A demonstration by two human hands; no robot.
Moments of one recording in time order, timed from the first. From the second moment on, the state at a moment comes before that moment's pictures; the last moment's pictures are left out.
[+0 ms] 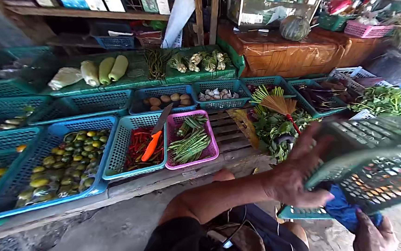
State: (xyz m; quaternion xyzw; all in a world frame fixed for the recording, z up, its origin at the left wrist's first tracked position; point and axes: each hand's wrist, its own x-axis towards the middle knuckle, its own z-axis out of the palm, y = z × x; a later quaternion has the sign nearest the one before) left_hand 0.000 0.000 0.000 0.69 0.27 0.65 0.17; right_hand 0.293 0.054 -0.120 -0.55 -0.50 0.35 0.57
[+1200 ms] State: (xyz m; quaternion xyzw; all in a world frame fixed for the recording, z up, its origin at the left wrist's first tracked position) left_hand -0.147 -0.020 -0.173 0.56 0.72 0.42 0.02; right_hand 0.037 0.152 -0.139 -0.56 -0.60 0.46 0.33
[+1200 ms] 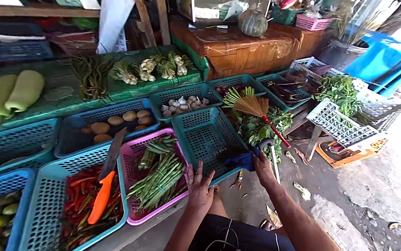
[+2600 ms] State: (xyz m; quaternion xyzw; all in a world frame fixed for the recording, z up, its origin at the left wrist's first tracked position) left_hand -0.276 -0.067 -0.095 0.37 0.92 0.05 0.13; right_hand 0.232 -0.003 -0.253 -0.63 -0.73 0.23 0.12
